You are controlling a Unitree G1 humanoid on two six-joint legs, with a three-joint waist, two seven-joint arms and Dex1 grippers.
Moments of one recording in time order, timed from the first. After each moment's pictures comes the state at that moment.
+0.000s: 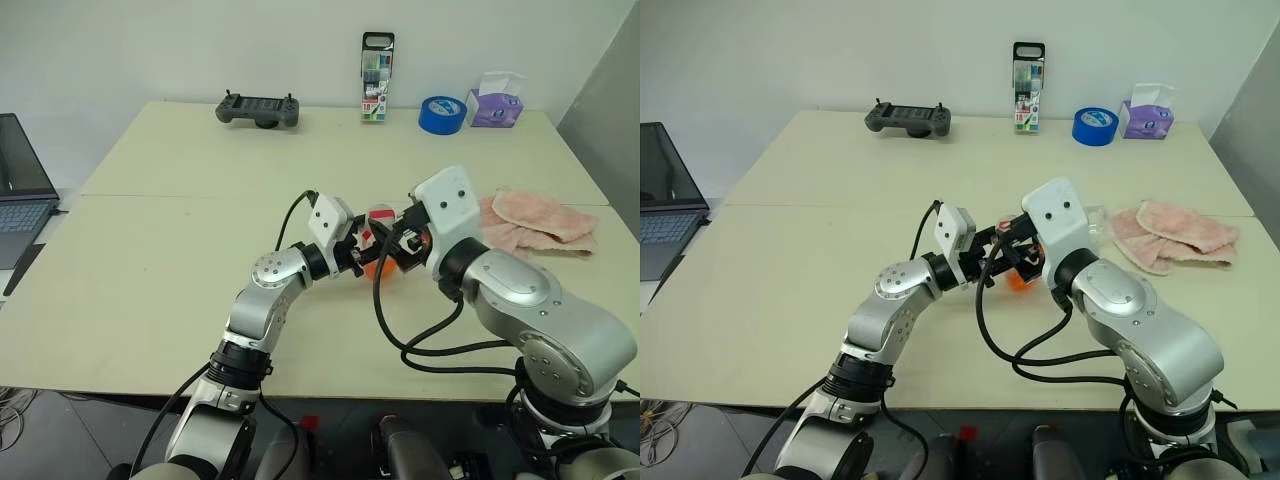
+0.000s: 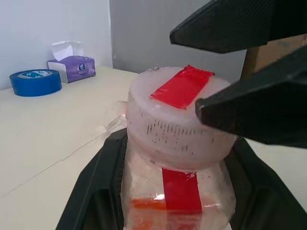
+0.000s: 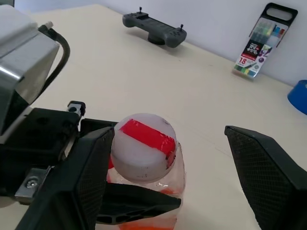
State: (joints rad) left arm -0.56 0.14 -0.16 0.06 -0.27 0.25 -0.73; right arm -0.60 -0.31 0.12 -0.84 0.39 1.35 0.00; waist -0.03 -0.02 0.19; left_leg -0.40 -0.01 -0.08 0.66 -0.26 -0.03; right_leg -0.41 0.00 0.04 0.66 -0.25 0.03
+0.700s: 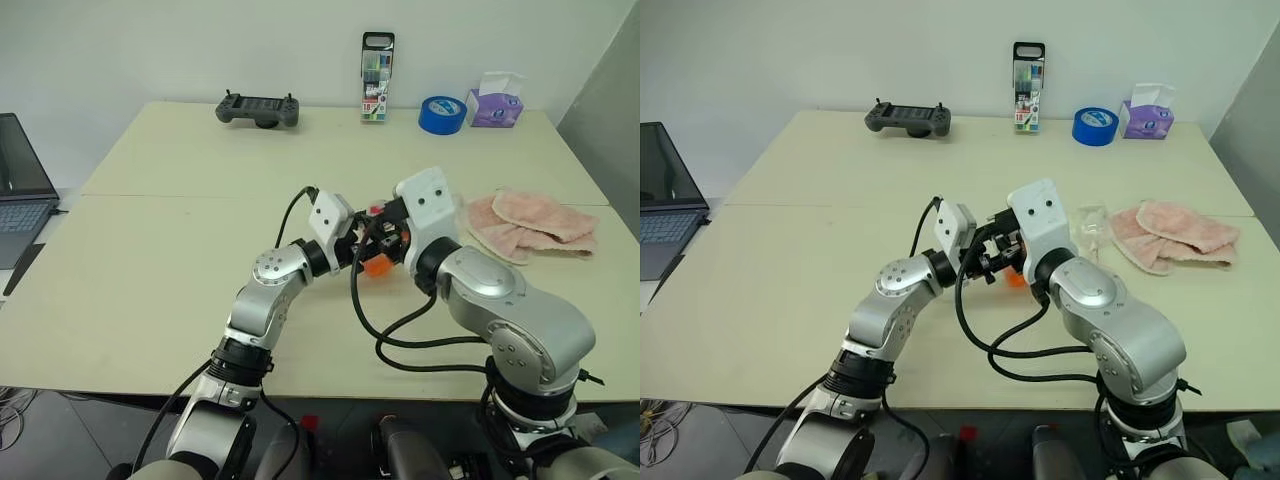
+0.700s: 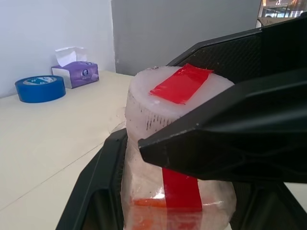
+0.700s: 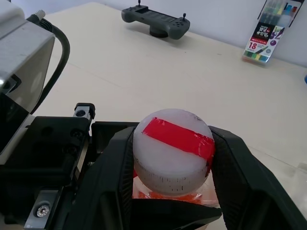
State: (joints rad) left arm -0.58 0.15 -0.16 0.07 -0.26 0.23 -0.72; right arm -0.63 -0.21 0.14 -0.76 0.32 1.34 0.00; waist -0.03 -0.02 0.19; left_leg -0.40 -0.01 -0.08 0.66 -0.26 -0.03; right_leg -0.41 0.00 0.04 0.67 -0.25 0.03
